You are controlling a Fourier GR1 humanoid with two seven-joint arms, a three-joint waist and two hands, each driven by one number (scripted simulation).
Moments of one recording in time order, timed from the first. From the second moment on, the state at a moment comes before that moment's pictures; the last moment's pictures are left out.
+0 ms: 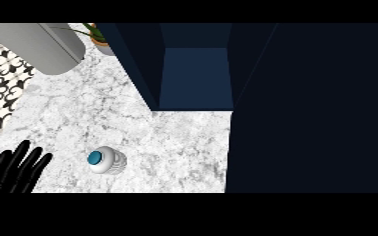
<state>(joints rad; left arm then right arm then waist) 0.52 0.14 0.06 -2.36 0.34 -0.33 0.16 0.55 -0.05 0.22 -2.47 -0.11 0.12 0.15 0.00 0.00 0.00</state>
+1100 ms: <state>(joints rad) 0.29 0.08 0.16 -1.69 0.06 -0.33 -0.22 0.82 -0.08 0.30 -2.50 -0.06 0.18 -0.06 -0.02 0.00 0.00</state>
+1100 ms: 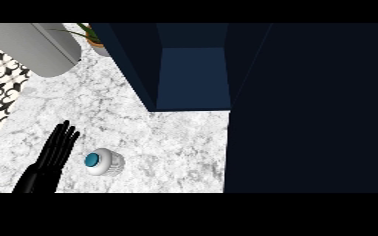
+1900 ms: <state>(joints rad) 0.07 0.09 0.22 -1.04 -0.04 -0.31 -0.61 0.95 -0.13 0.31 -2.50 -0.05 0.21 -0.18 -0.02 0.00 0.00</state>
